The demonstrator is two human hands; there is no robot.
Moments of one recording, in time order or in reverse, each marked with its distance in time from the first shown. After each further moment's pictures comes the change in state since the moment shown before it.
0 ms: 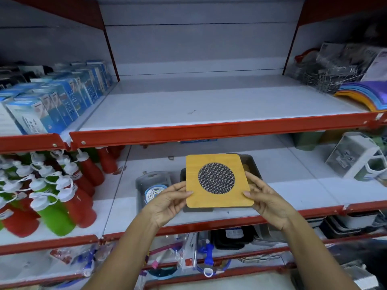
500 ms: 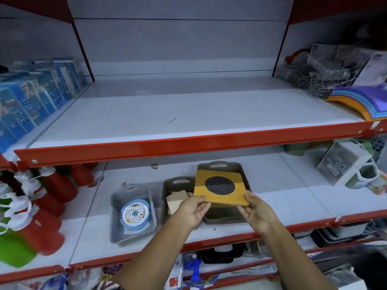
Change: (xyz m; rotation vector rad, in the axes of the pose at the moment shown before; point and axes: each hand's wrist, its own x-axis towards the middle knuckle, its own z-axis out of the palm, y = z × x) left_hand 0.128 -0.050 0.071 -0.123 0.261 -0.194; right_hand 0.068 0.009 -0.050 0.368 0.501 0.084
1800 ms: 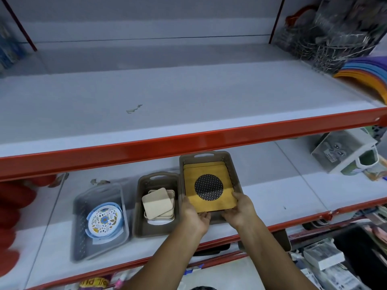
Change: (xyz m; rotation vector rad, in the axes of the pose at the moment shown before) left_hand 0.057 -0.045 0.048 -0.343 0.209 -0.124; right_hand 0.066 0.011 0.005 0.132 0.222 0.206
